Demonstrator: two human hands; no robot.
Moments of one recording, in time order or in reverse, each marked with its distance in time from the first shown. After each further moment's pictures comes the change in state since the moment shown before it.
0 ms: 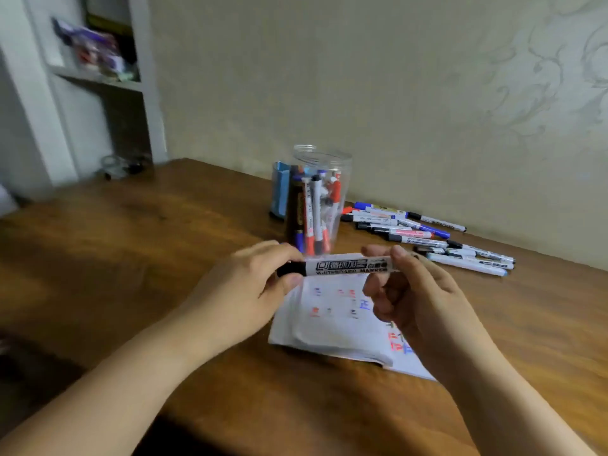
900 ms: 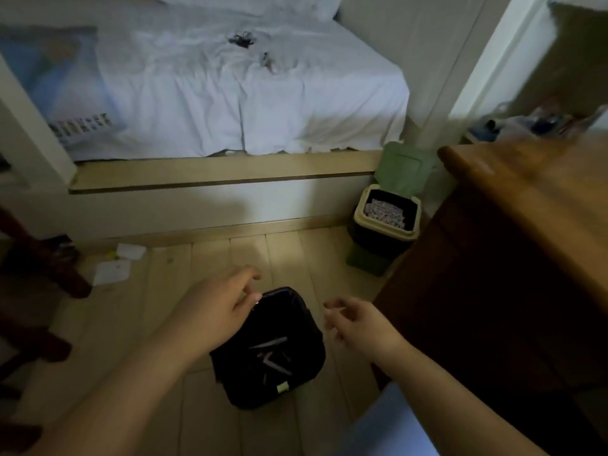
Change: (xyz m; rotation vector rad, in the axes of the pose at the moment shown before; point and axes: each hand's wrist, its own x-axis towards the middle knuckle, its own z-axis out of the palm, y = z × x) left_hand -0.483 -0.149 -0.200 0.424 0.168 -1.164; right_hand -0.127 0.264 0.439 -0.769 -1.217 0.327
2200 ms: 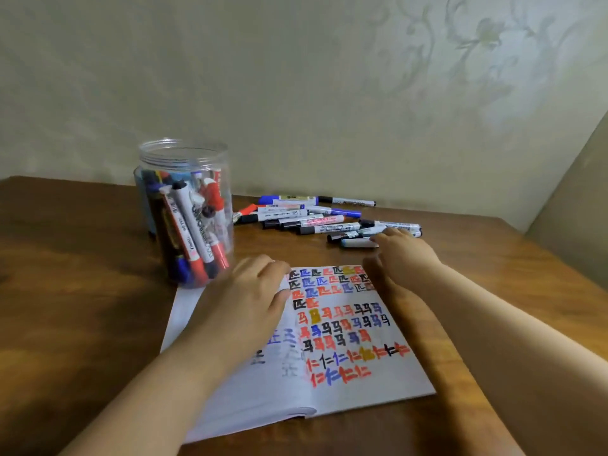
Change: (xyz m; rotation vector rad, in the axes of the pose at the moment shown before) left_hand -0.015 0.650 0.189 -0.254 0.026 1.467; right_hand -0.511 0.313 -0.398 -0.766 1.065 1.034
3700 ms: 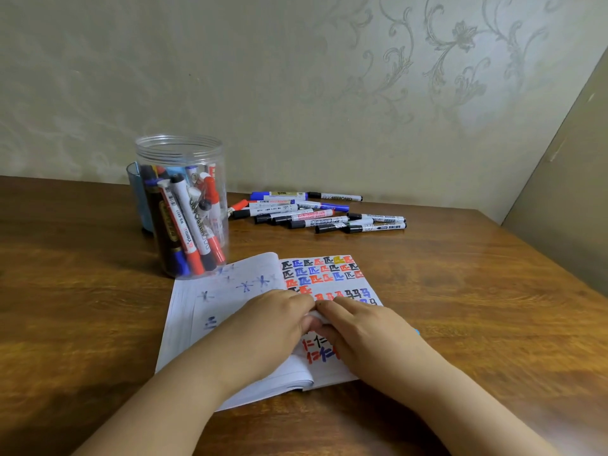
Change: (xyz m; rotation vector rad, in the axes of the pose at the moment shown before) left_hand -0.012 0.029 -0.006 -0.369 -0.411 0.081; right_hand -0.141 -0.077 -0.004 0.299 0.309 -0.461
